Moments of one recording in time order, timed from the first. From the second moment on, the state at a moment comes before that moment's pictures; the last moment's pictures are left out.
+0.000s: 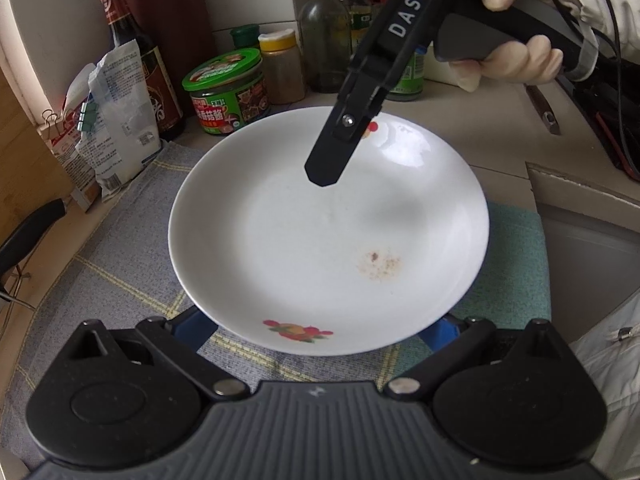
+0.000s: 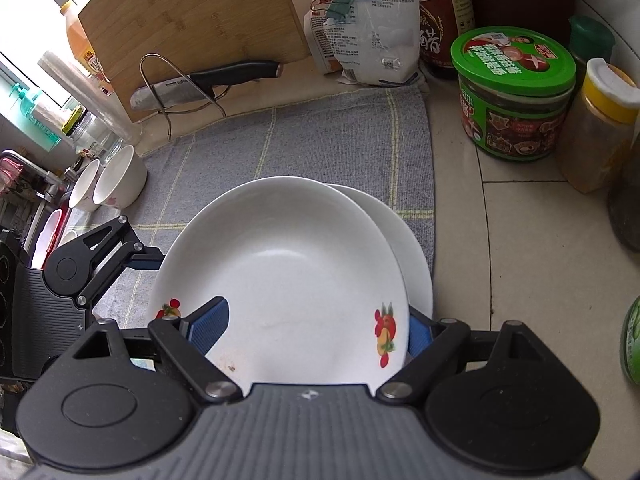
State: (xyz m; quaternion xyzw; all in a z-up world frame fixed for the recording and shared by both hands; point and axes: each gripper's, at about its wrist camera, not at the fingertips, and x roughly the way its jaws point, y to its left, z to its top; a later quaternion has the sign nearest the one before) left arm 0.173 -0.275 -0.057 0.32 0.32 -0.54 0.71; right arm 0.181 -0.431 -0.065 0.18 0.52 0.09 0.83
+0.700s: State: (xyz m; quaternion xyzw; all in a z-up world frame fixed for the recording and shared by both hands) left arm 0.178 -0.280 -0.057 0.34 0.32 -0.55 0.70; right arm 0.179 -0.437 -0.070 0.19 0.53 0.09 0.82
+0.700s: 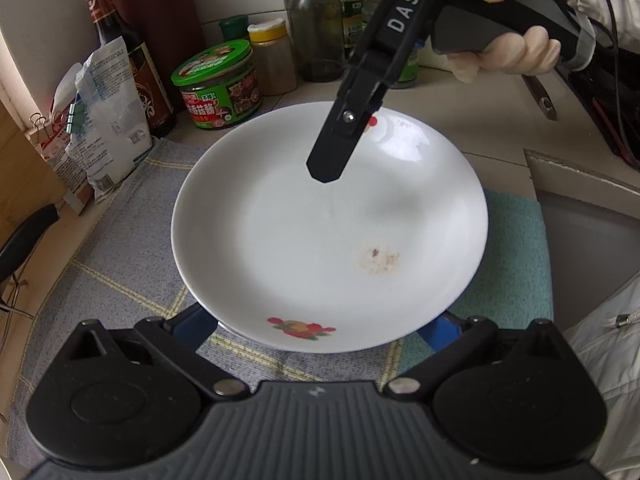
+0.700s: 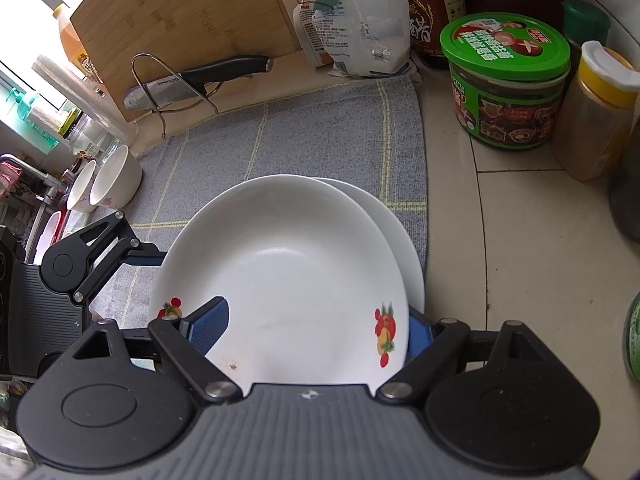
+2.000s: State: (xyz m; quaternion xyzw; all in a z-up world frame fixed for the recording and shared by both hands) left arm 0.172 -0.273 -0.053 0.33 0.32 -0.52 0.72; right arm 0.161 -0.427 -0.062 0.18 0.53 0.07 0.83
